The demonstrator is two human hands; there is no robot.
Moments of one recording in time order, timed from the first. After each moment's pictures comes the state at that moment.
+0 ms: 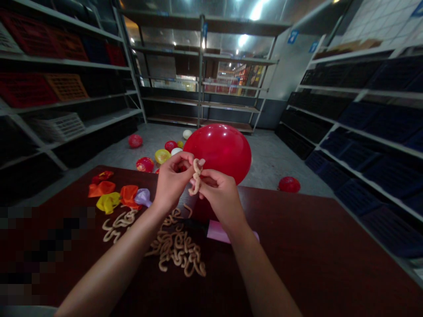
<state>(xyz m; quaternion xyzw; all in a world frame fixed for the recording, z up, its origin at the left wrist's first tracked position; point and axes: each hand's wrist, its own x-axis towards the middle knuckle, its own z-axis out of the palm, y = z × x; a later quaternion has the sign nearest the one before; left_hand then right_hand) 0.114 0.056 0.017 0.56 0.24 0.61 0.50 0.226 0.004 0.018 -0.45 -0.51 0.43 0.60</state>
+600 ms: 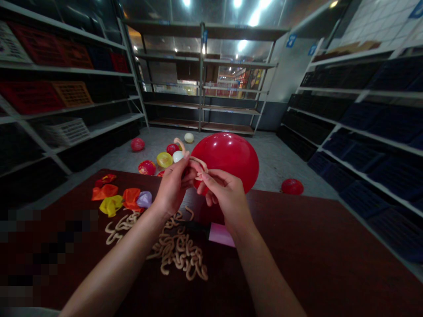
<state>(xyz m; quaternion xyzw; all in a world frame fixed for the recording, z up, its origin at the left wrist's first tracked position) 0.111 0.055 0.018 0.51 0.20 0.54 0.63 0.235 0.001 0.021 -0.44 -0.50 0.43 0.61</state>
